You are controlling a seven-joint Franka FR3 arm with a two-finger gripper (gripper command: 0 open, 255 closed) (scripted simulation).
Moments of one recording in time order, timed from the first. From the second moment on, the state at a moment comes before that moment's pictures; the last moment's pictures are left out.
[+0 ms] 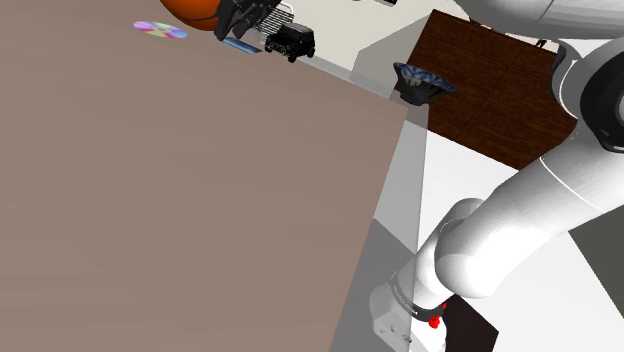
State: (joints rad) arm 0.22 -0.18 0.14 -1.88 0.08 2.29 -0.11
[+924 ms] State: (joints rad) arm 0.21 -0.13 0.14 -1.65 0.07 2.10 -0.10
